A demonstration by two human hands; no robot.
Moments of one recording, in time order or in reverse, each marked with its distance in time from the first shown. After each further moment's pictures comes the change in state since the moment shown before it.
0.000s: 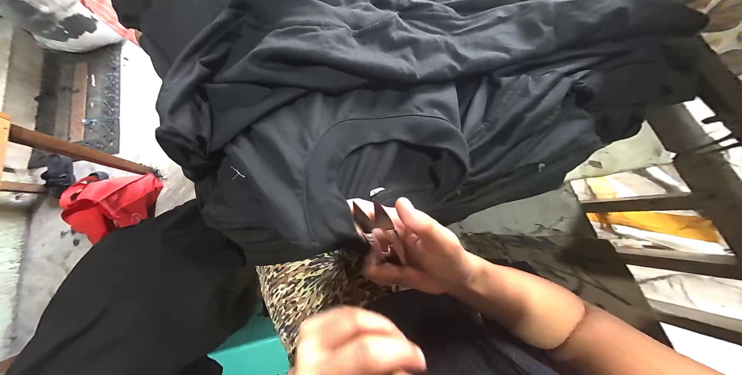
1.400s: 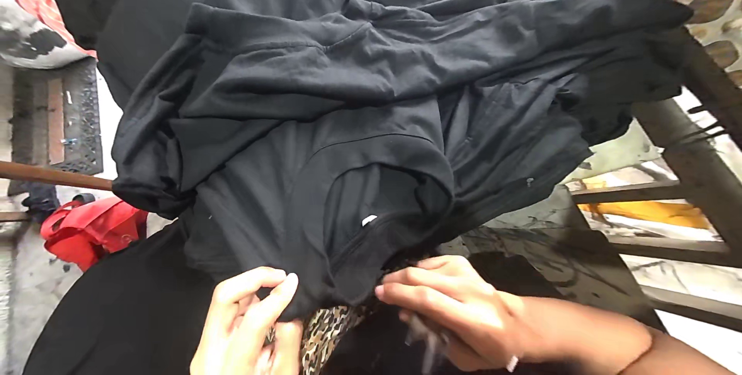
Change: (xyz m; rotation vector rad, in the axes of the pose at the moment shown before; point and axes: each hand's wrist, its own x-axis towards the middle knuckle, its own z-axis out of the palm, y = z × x) left_hand 0.023 -0.046 -0.037 0.514 0.183 -0.118; right_hand -0.052 -0.015 -0.015 -1.609 0.085 -0.606
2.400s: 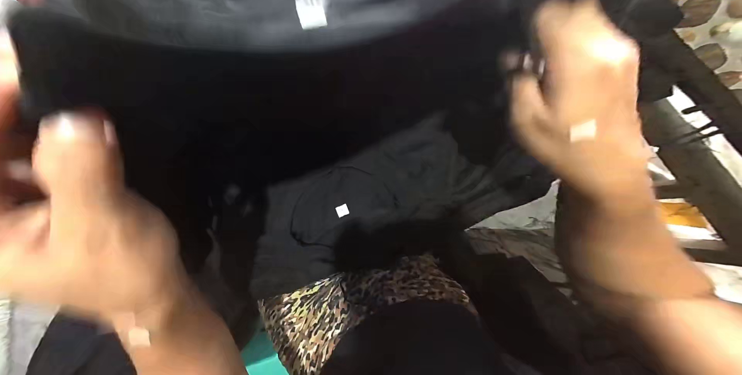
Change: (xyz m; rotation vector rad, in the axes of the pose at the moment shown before) left_hand 0.124 -0.044 -0.036 -0.105 0.351 0.012; right_hand 0.080 0.058 -0.109 -0.795 0.108 0.548
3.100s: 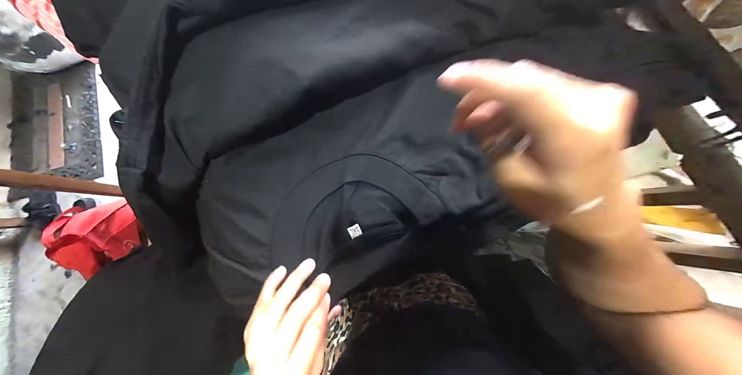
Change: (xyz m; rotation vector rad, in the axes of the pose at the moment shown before) left_hand -0.153 0.018 -0.004 0.213 -0.536 0.150; right_hand -0.002 -0.020 0.016 0.177 0.046 -0.374
